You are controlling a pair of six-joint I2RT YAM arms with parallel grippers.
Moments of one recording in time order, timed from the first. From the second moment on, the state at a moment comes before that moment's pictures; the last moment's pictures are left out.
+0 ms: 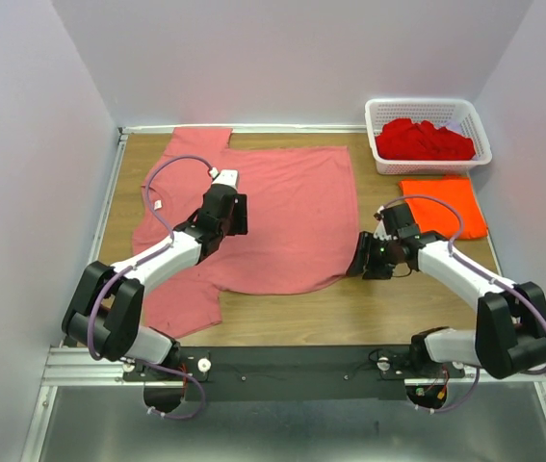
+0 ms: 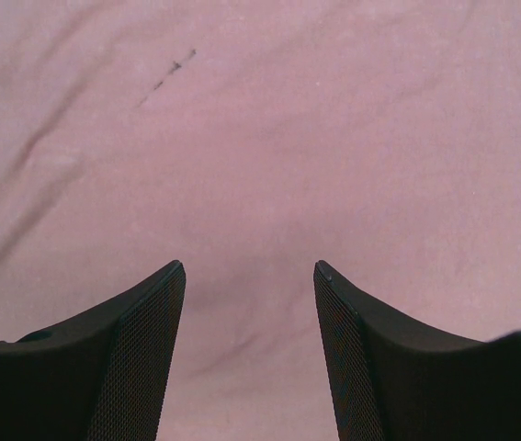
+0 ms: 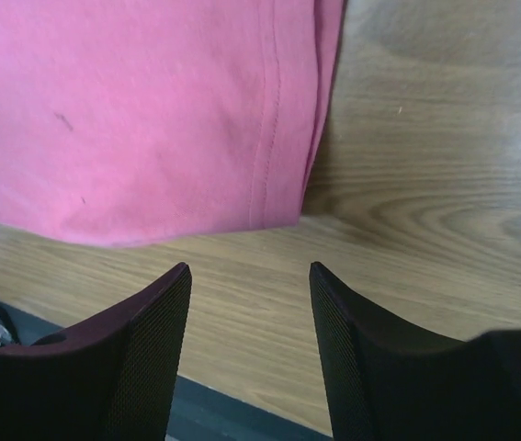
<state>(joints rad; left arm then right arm) -0.49 1.43 0.81 -0.04 -0.23 -0.31 0.29 1.30 0.69 -0.50 -0.27 0.48</state>
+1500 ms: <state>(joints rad) -0.49 1.43 0.81 -0.02 -0.23 -0.30 0.29 1.46 0.87 -0.45 -0.19 0.50</state>
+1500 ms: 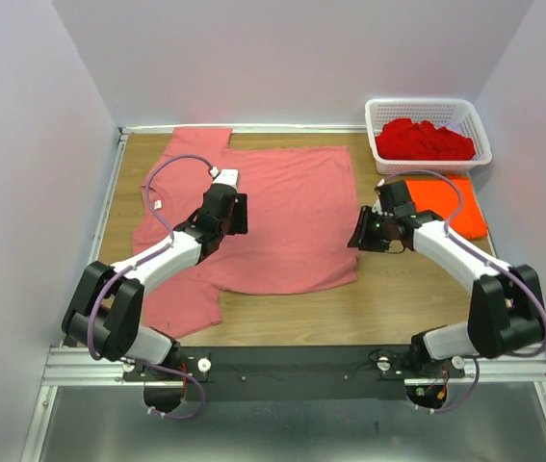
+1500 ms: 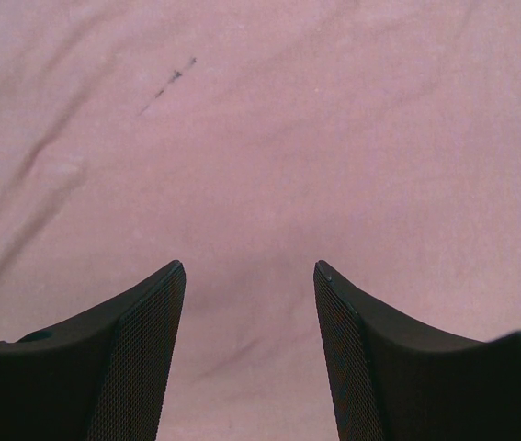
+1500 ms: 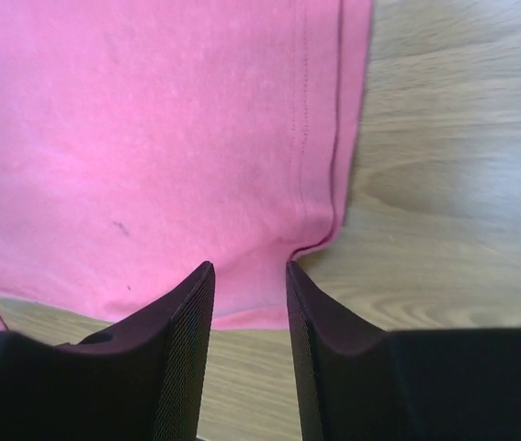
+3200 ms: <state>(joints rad) -0.07 1.25 0.71 -0.28 -0.28 -0.51 0.30 1.54 0.85 -0.63 0.13 0.55</state>
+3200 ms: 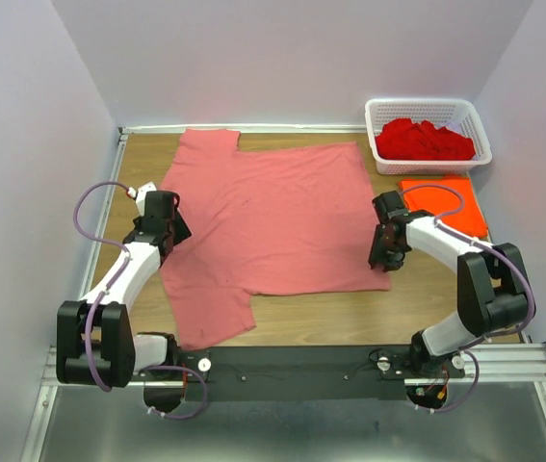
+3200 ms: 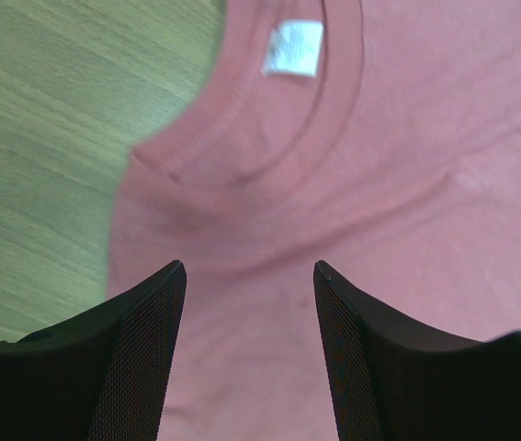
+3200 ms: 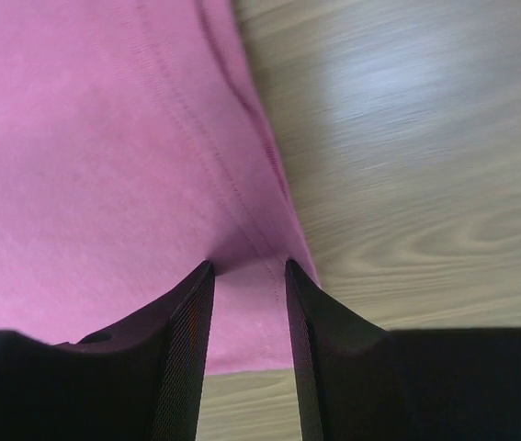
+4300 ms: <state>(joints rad) -0.07 1.61 0.98 -0.22 -0.24 -0.52 0.21 1.84 1.22 -0.50 0.02 0.42</state>
